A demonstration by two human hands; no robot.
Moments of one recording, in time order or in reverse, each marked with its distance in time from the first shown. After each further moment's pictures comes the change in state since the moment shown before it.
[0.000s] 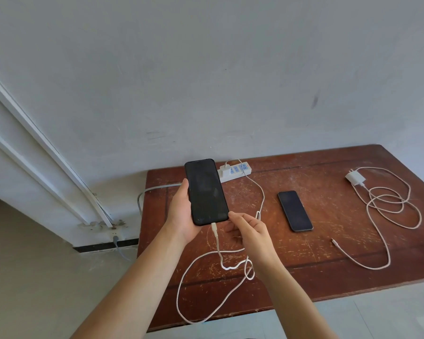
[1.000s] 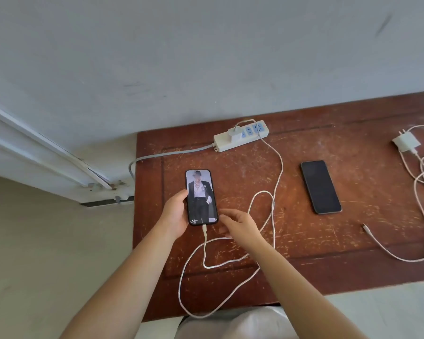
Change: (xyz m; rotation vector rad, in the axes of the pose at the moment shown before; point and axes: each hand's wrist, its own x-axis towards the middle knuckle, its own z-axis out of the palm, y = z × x) left_hand 0.112 -0.051 -0.097 0.241 0.356 -0.288; right_hand 0.134 0.120 -0.001 -0.383 -0.088 0.405
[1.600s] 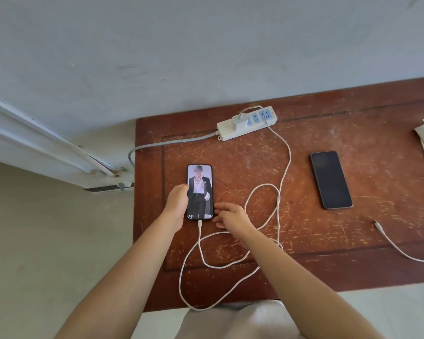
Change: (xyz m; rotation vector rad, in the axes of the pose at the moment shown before) left_hand 0.033 -0.012 -0.008 0.342 0.180 -0.012; right_hand 0.040 0.010 0.021 0.103 -0.093 0.184
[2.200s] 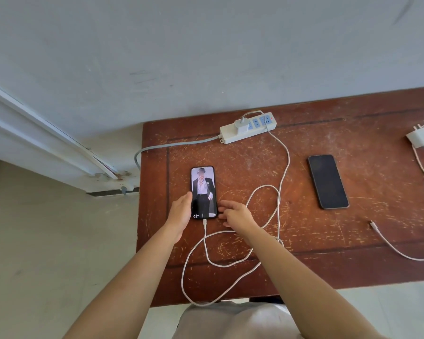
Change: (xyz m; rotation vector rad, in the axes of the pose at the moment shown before) left_hand -0.026 -0.025 -0.013 0.182 -0.049 0.128; right_hand -0.005 0.002 -0.006 -0.110 0.035 -0.078
